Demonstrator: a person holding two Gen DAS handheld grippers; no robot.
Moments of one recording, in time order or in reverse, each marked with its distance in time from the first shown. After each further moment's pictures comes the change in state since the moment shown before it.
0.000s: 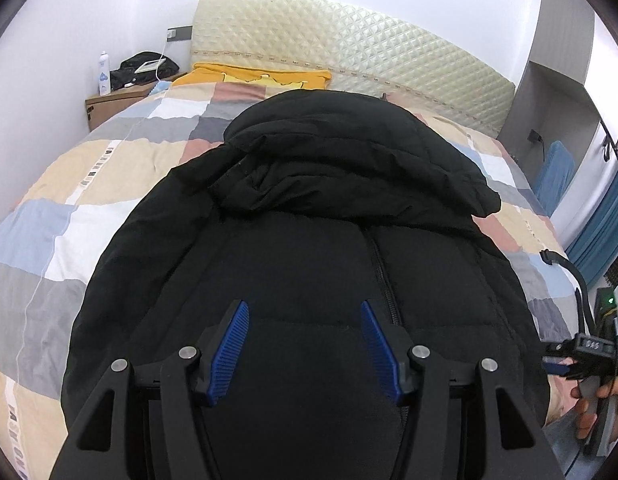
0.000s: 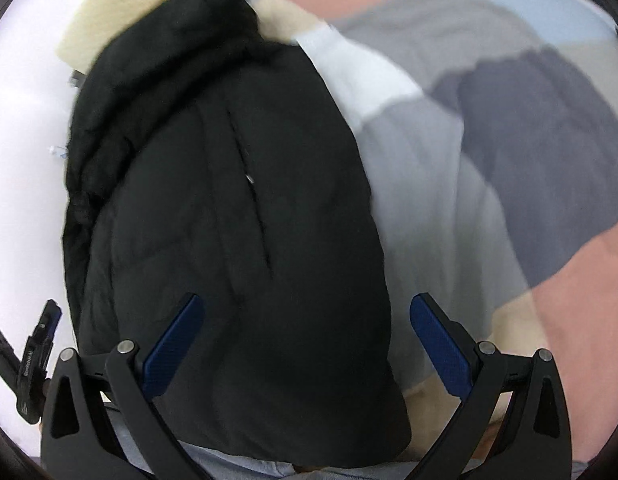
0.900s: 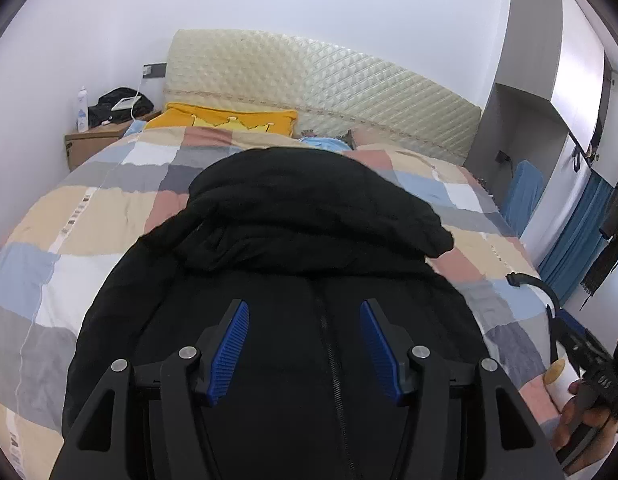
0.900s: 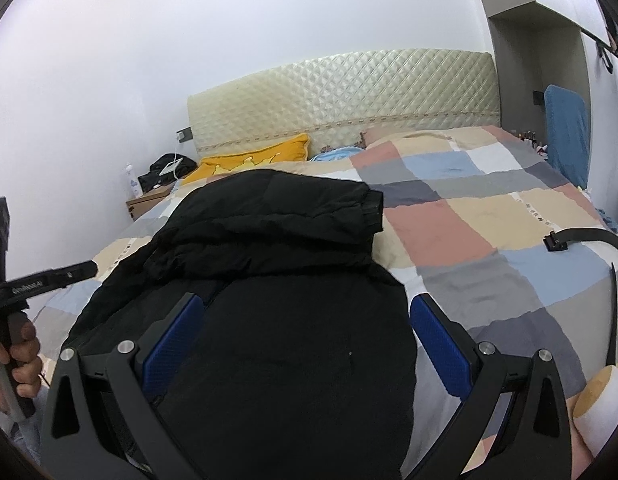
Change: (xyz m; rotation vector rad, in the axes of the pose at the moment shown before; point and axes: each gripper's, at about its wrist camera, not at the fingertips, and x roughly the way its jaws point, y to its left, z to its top) left arm -0.039 -0.029 0.030 0.041 -0.122 -0.089; right arm -0.114 0.102 -0.052 -0.500 -0.722 0.029
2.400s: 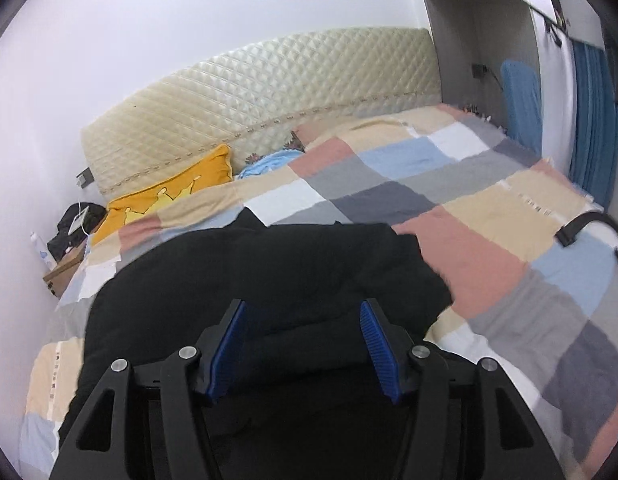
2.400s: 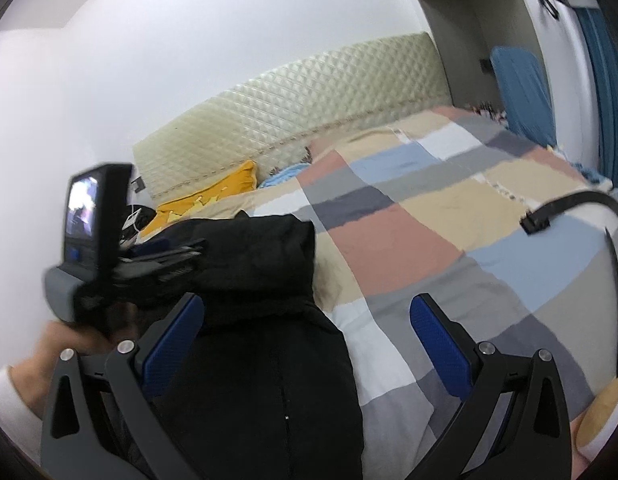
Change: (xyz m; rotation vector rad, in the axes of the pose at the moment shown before) left arm 0.186 -0.204 0.095 0.428 -0.015 0.136; right arm 0.037 -0.091 0.034 0.199 -0.072 -0.083
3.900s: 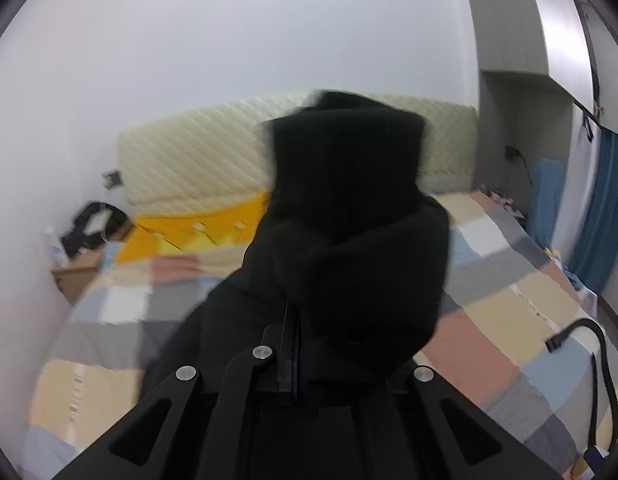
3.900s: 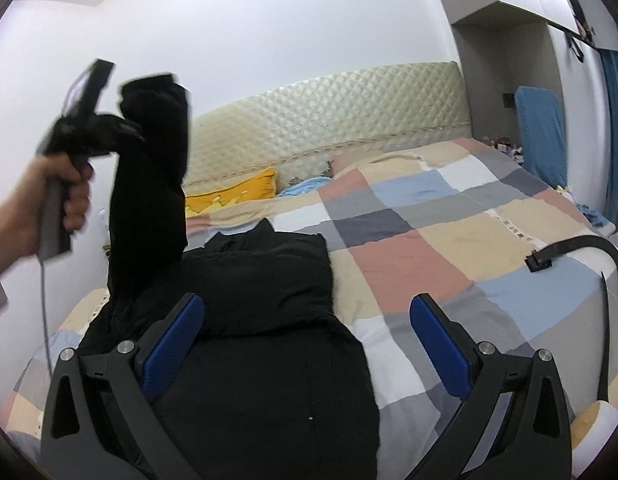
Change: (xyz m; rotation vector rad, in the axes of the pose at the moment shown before) left arm -0.052 0.126 0.122 -0.177 -0.092 -0.021; right arm -0.025 0.043 0.008 -0.093 -0.025 0.004
